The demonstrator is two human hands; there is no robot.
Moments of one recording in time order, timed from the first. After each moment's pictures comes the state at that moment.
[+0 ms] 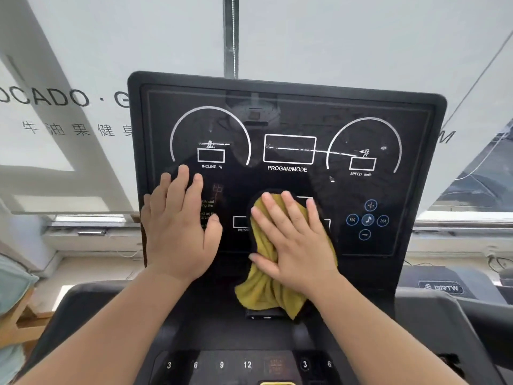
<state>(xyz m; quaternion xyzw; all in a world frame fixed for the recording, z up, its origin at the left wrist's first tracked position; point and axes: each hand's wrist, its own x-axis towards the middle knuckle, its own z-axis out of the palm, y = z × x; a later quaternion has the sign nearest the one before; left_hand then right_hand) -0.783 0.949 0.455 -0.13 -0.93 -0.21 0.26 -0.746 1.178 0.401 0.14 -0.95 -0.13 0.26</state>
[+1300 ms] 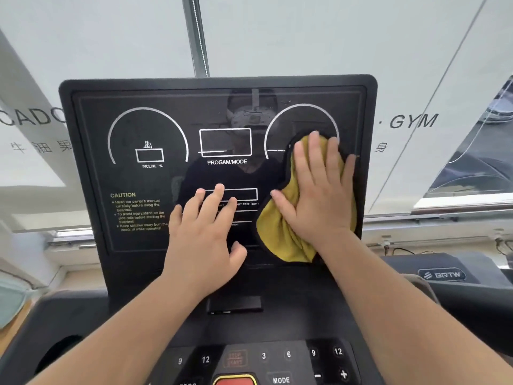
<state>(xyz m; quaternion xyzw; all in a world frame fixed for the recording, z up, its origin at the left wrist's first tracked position) -0.737 1.049 0.452 -0.24 -0.95 -0.05 0.19 -0.750 1.281 0.452 -0.05 -0.95 -0.01 0.32</state>
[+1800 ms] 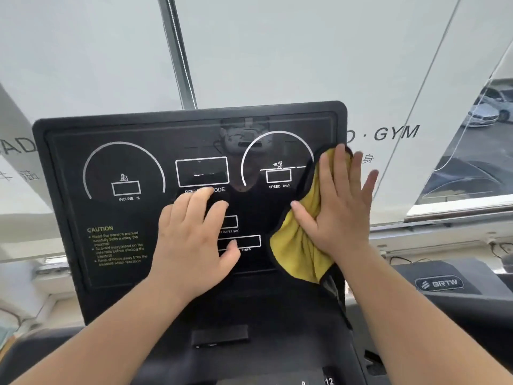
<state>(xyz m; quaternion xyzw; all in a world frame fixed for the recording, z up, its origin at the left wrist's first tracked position) -0.764 1.072 0.484 -0.29 -0.91 -0.06 0.30 -0.747 1.345 0.454 -0.09 -0.93 0.02 0.35</state>
